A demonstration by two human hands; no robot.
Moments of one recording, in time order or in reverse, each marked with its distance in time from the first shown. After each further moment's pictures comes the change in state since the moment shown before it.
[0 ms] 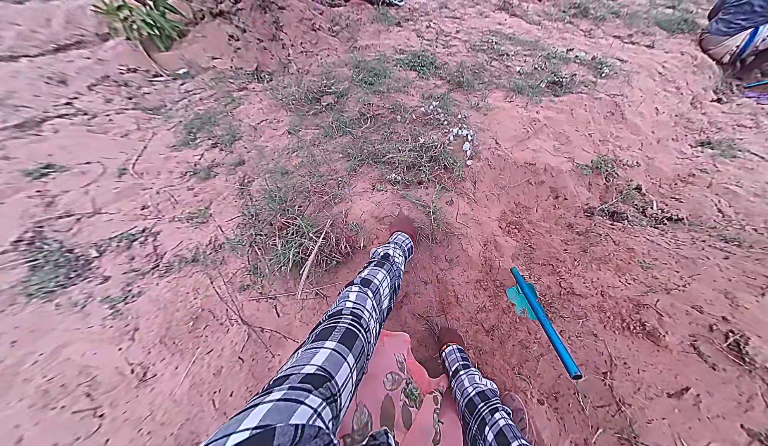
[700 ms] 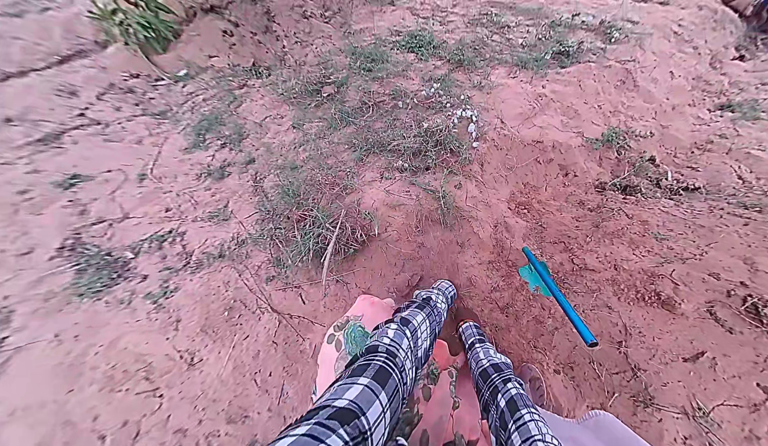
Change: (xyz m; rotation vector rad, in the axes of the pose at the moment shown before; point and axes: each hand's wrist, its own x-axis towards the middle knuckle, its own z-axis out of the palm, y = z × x) left_hand -0.271 0.047 -0.022 0.548 -0.670 0.471; right_hand 0.045 0.049 0.045 0.040 0.490 -0.548
